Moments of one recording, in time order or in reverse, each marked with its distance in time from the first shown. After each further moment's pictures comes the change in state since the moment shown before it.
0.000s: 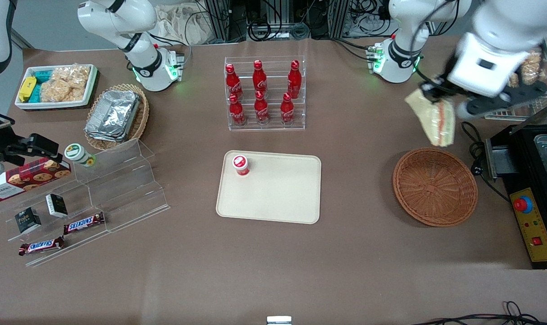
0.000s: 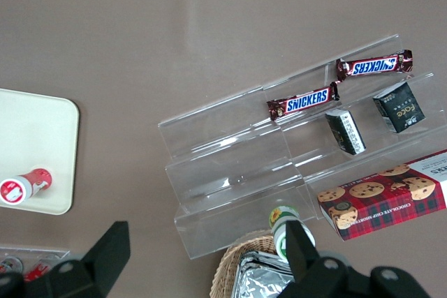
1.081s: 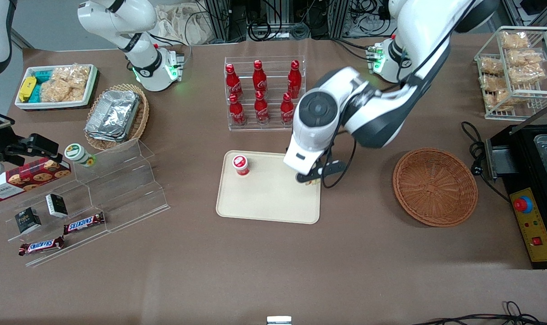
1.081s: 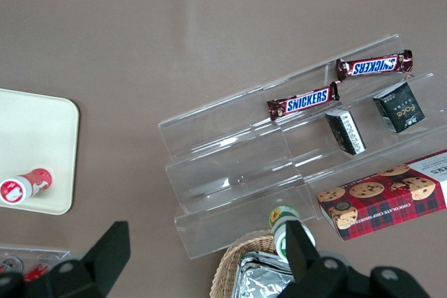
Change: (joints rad) arm -0.112 0.528 -0.286 -0.134 0.228 0.470 -0.416
